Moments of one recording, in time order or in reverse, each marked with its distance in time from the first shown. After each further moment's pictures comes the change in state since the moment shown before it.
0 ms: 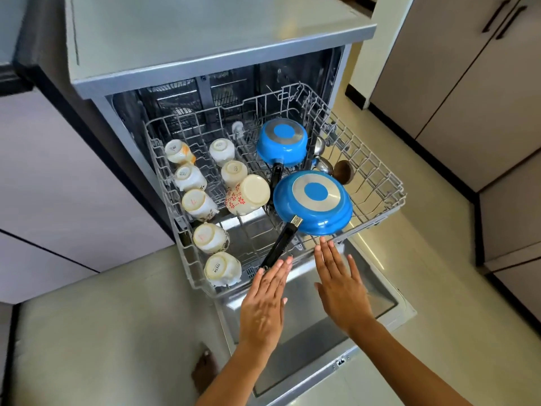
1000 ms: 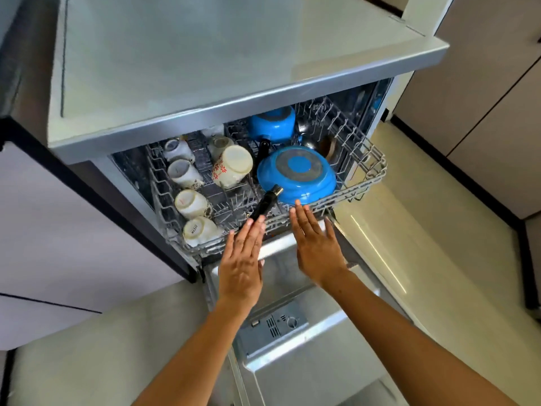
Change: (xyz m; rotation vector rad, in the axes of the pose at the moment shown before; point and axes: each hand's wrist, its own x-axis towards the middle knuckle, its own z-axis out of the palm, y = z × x) left_hand 0.176 -0.162 -0.004 0.090 0.031 -0.131; right_hand 0.249 -0.047 -0.020 -0.046 -0.118 -0.085
